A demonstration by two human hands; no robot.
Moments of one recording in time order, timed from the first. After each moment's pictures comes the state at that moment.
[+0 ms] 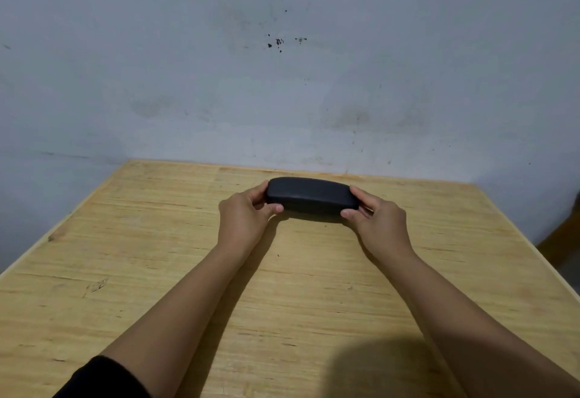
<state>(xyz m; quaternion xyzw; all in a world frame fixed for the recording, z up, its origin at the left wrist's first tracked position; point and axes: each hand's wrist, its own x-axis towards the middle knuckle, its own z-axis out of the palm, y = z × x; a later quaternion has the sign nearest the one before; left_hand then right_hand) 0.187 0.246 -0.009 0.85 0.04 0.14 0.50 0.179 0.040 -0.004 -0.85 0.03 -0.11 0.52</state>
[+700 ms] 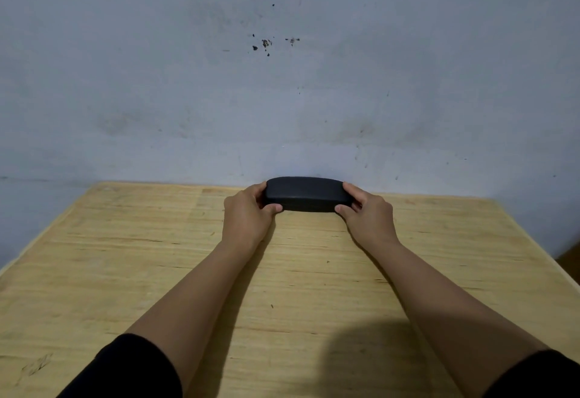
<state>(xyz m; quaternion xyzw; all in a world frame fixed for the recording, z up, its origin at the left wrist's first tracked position) 0.284 0.239 -0.028 0.89 0.05 0.14 0.44 0.274 0.042 -0.020 -0.88 0.04 -0.11 0.45</state>
